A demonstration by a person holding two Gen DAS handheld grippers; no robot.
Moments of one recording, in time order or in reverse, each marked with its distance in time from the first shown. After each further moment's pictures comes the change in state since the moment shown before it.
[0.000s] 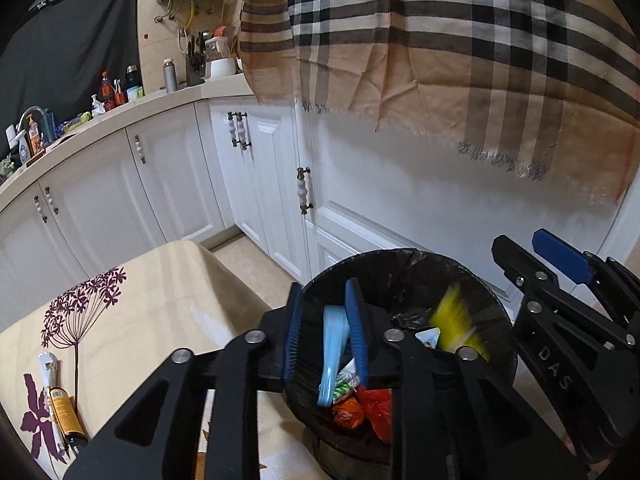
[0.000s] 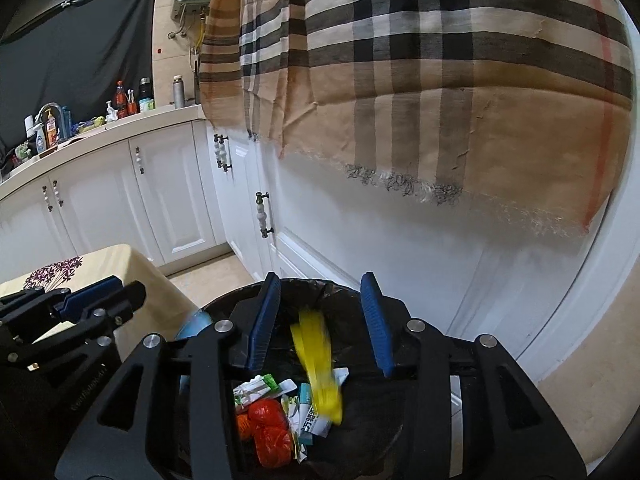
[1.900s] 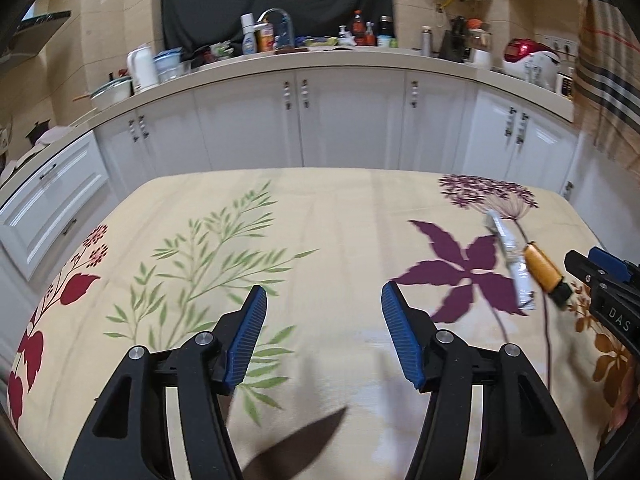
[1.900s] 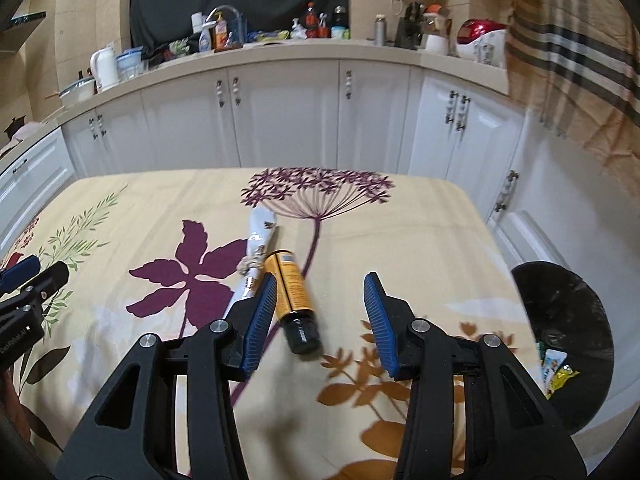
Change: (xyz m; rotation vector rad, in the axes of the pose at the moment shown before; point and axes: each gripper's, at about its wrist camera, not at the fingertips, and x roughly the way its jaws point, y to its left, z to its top) left arm -0.191 0.293 -0.163 -0.451 0.093 0.571; right arm -0.058 0.291 -0.048 -0.348 0.209 0.480
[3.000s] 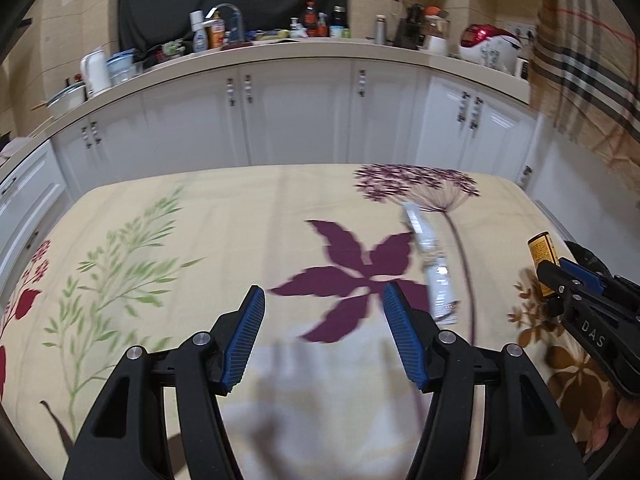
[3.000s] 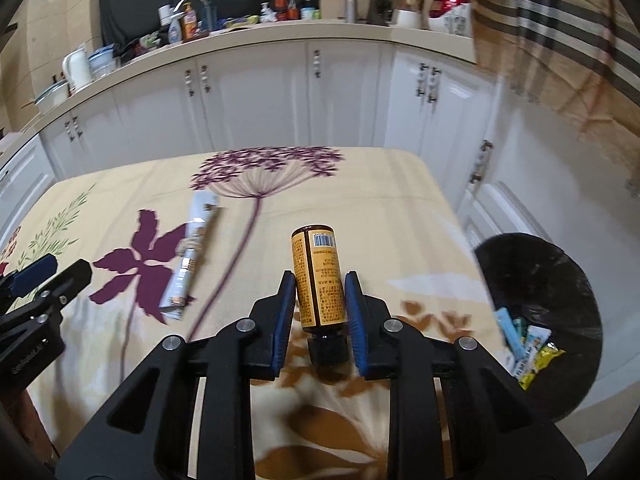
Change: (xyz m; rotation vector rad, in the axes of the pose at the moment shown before) left arm 0.011 -0.079 0.007 0.067 0.032 -0.151; right arm -0.002 -0.050 -0.010 0.077 0.059 -0.069
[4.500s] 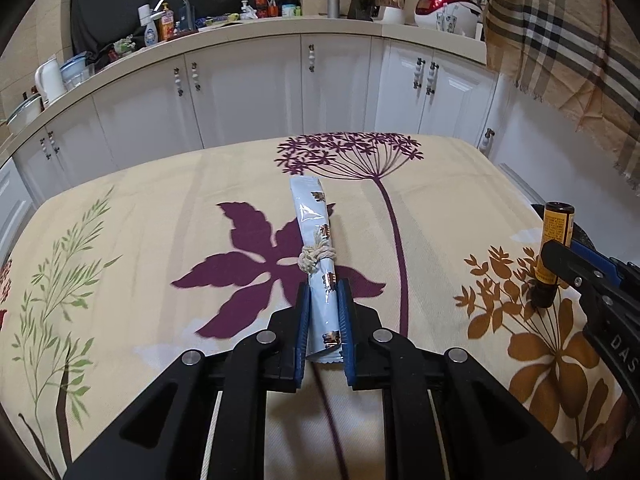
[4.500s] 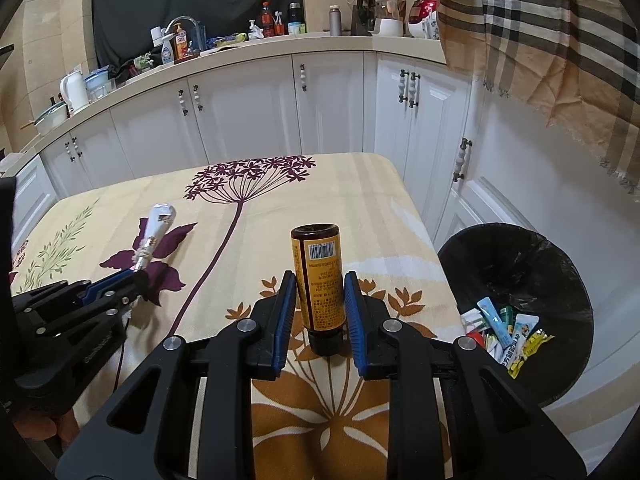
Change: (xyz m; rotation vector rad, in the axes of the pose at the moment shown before) left arm 0.015 -0.041 -0.005 0.081 0.072 -0.097; right arm -0.028 -0.022 -0.014 0.040 -0.048 0.014
